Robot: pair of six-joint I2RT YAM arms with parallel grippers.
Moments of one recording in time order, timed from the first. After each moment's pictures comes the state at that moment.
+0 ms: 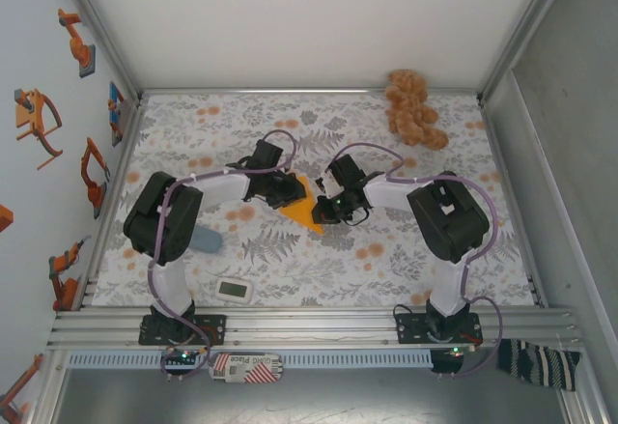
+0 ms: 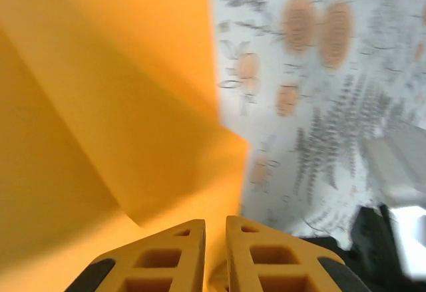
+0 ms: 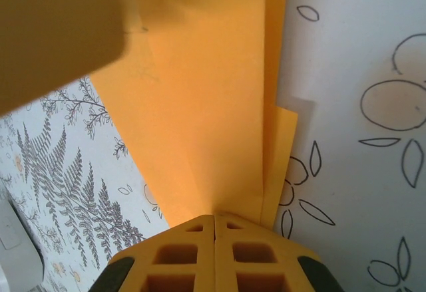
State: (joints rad) left arm -0.60 1.87 1.10 -0.23 0.44 -0.79; right arm 0.61 1.91 1.06 -0.30 -0.56 0.43
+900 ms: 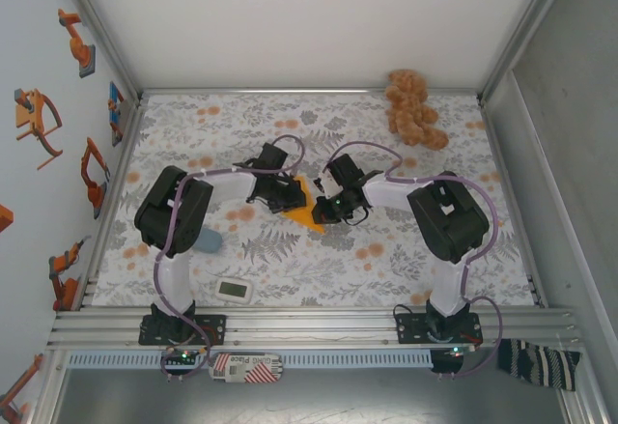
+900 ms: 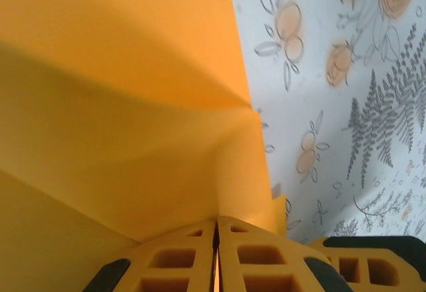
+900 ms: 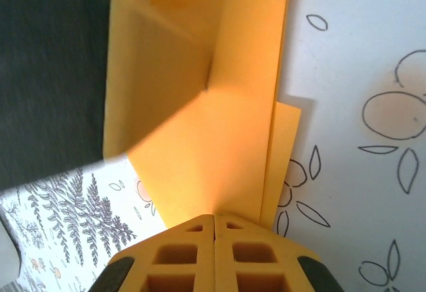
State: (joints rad) left arm -0.58 1.98 1.16 -0.31 0.45 -0.64; right arm 0.61 1.92 1.08 -0.34 -0.52 0.35
